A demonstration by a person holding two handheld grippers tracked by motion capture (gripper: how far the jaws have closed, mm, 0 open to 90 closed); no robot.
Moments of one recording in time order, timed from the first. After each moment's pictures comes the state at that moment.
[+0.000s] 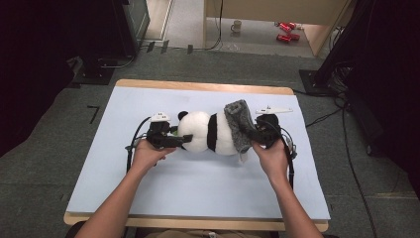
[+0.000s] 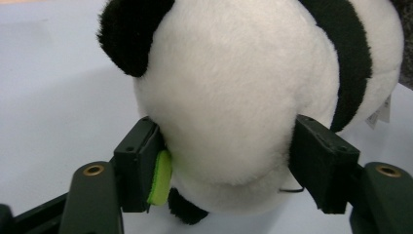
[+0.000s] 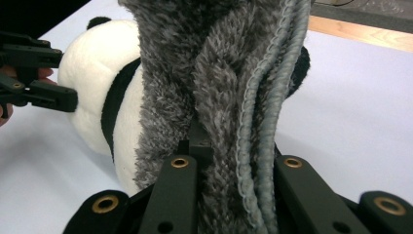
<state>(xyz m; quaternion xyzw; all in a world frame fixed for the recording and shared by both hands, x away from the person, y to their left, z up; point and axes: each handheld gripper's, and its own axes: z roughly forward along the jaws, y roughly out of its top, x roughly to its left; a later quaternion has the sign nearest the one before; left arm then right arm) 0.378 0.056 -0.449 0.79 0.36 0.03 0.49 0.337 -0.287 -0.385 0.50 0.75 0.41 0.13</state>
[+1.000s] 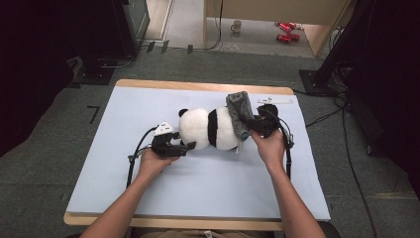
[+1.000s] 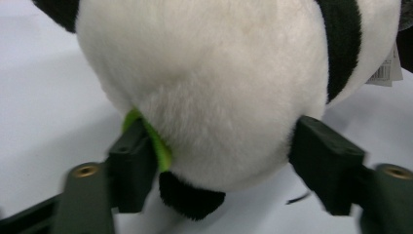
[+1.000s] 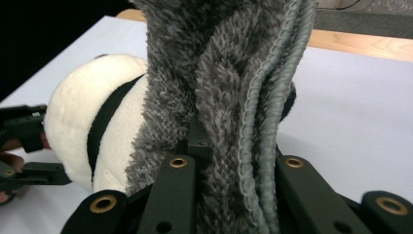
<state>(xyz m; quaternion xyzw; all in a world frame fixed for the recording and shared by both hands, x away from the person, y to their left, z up) 0.363 0.044 -0.485 0.78 0.35 0.08 0.51 0.376 -0.297 -0.398 0.52 0.72 0.45 0.11</state>
